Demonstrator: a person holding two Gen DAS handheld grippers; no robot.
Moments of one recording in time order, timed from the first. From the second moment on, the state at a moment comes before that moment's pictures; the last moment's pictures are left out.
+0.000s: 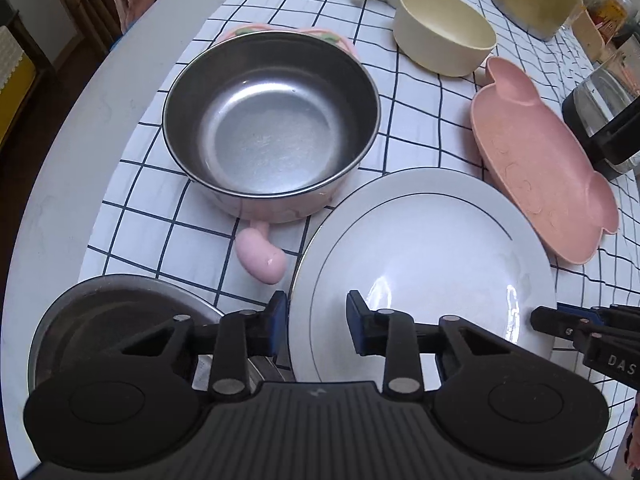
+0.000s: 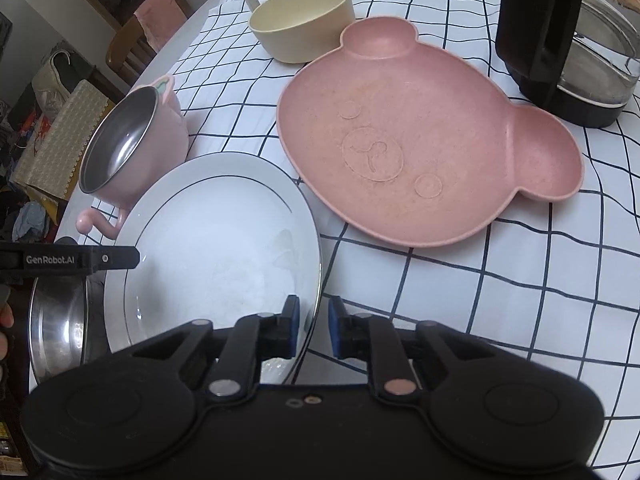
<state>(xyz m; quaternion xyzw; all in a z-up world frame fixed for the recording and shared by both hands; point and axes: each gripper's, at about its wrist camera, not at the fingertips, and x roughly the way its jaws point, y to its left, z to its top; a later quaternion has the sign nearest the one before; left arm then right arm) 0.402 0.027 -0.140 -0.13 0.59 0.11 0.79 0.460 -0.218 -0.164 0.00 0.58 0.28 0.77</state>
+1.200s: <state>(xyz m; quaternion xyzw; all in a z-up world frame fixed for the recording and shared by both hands) 0.335 -0.105 -0.112 -0.09 0.56 -0.05 0.82 0.375 -0.321 -0.138 0.04 0.57 0.26 0.78</state>
